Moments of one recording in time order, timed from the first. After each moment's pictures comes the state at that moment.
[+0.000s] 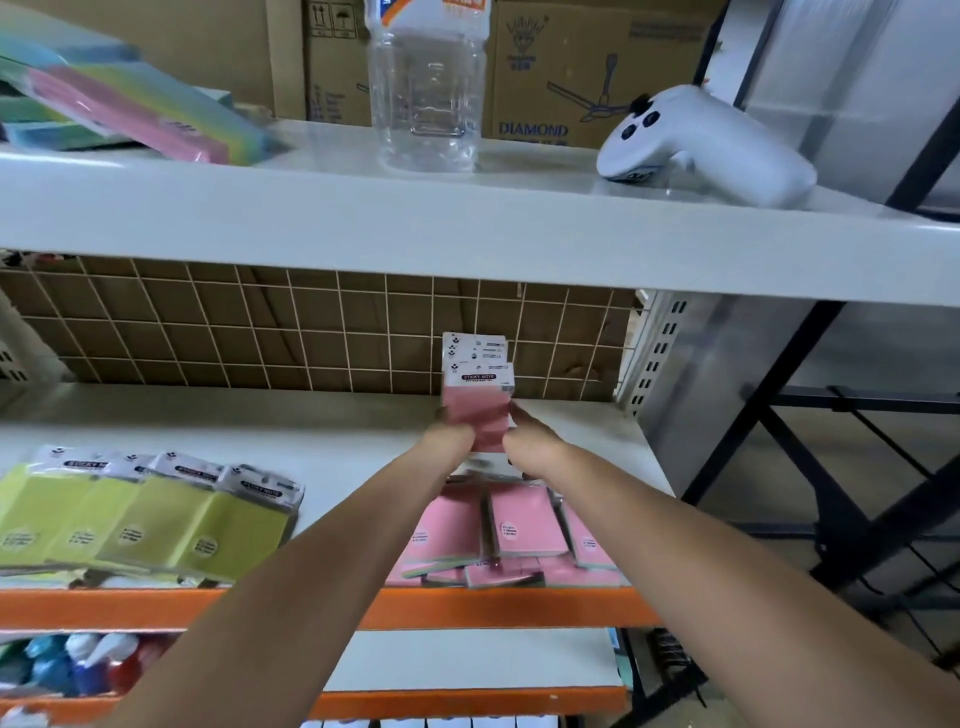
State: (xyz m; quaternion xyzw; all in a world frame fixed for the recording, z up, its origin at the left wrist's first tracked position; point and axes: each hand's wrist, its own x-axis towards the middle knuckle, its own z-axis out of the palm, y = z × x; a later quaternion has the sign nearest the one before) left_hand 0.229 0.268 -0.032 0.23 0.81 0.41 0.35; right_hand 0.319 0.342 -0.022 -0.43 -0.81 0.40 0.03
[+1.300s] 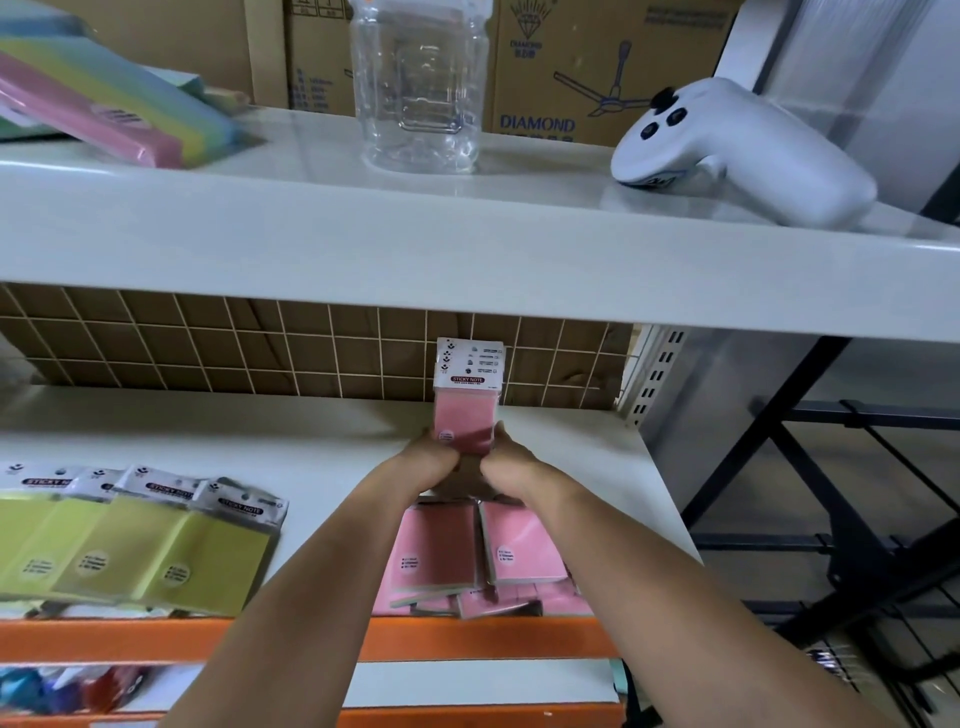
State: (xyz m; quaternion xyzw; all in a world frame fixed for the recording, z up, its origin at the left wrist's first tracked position) left_hand 0.192 0.288 -0.072 0.28 0.82 0.33 0.37; right_hand 0.294 0.351 -0.058 -0.48 -0.77 0.42 -0.03
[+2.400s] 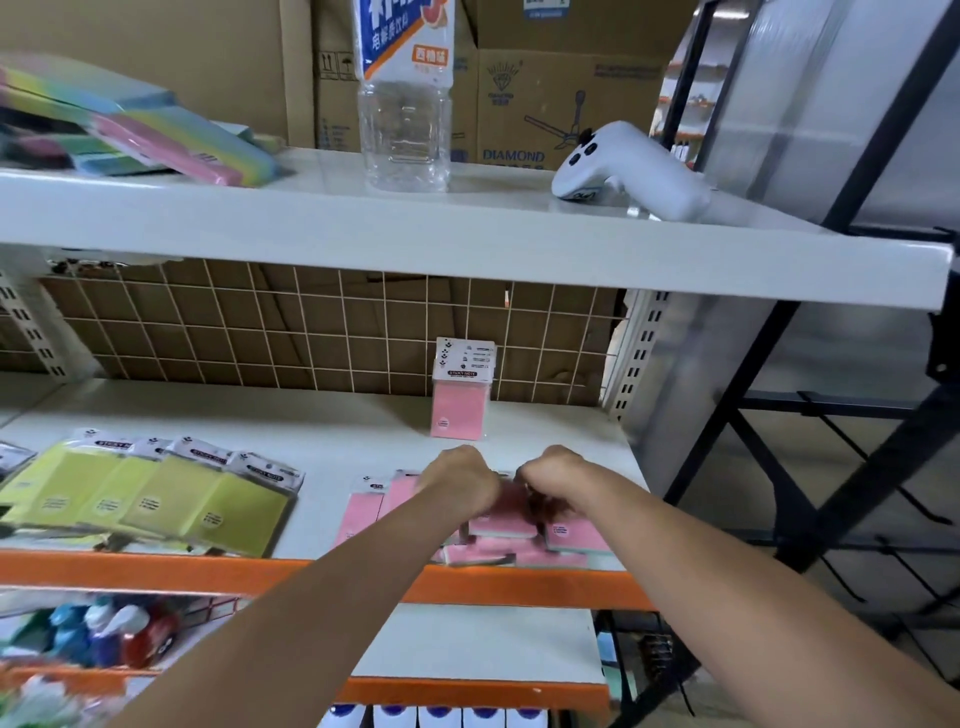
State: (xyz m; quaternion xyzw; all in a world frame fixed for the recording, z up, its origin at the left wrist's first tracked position) left_hand 0.309 0.226 0.001 0.35 0.89 0.16 0.22; right_hand 0.380 0.334 -0.021 -0.54 -0.74 0.39 -0.07
